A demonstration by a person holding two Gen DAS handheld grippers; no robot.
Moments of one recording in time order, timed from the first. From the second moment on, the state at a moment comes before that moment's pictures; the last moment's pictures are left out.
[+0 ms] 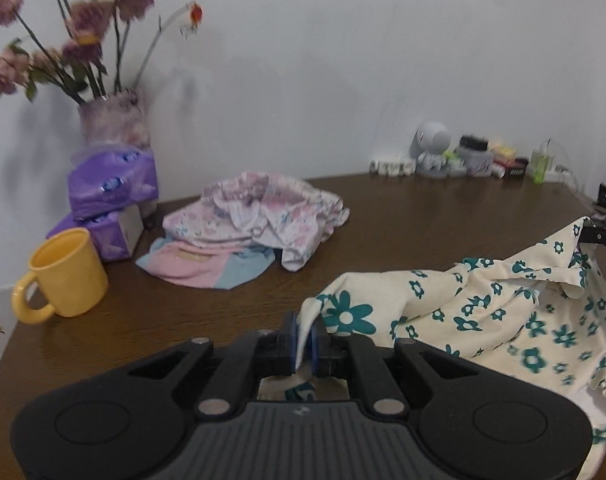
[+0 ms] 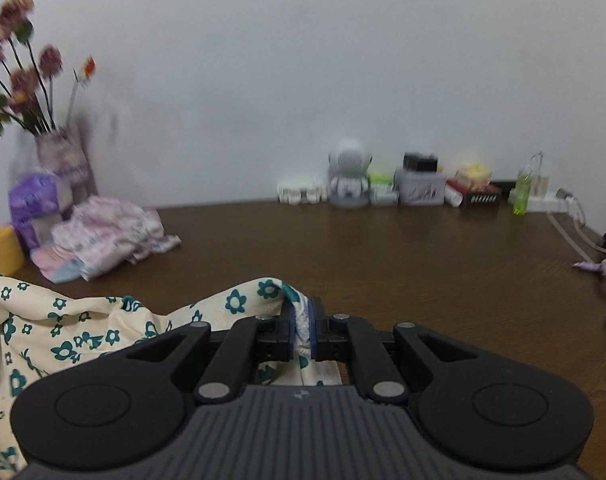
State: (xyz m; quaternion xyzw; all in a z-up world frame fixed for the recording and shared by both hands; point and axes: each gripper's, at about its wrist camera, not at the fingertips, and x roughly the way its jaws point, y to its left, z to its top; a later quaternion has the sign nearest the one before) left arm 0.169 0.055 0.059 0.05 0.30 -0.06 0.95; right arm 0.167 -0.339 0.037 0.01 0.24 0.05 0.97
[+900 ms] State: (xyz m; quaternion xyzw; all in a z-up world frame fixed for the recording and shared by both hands) left arm 0.108 0.077 0.091 0.00 0.25 -0.04 0.97; right arm 0.139 -0.294 0.054 -0.02 0.25 0.11 0.96
